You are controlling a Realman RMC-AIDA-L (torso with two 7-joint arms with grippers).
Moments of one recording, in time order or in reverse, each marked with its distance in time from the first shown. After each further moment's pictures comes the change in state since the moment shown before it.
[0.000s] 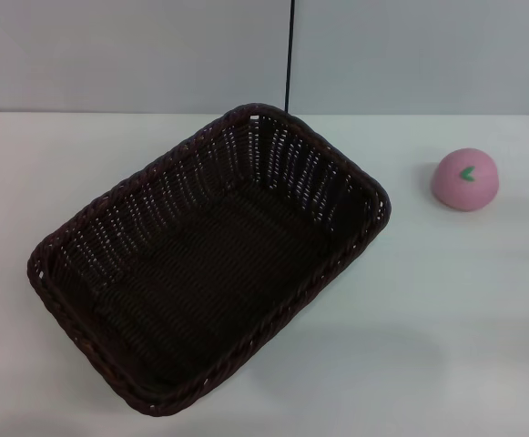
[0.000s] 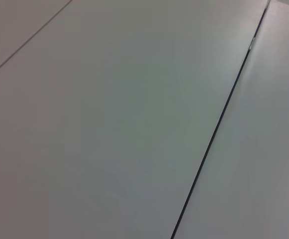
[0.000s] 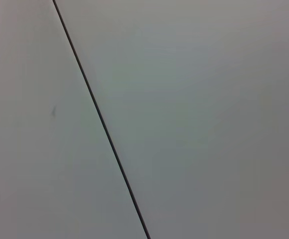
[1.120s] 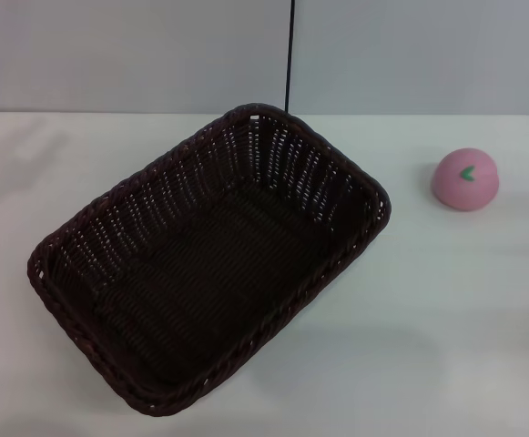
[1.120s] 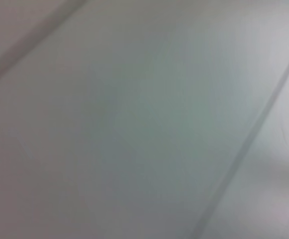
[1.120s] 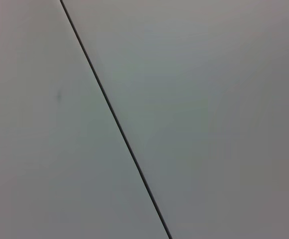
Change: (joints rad) left arm -0.120 0.165 0.165 0.573 0.397 -0.166 -0.926; right arm 0.023 0.002 -0.011 0.032 -0.009 0.016 0.010
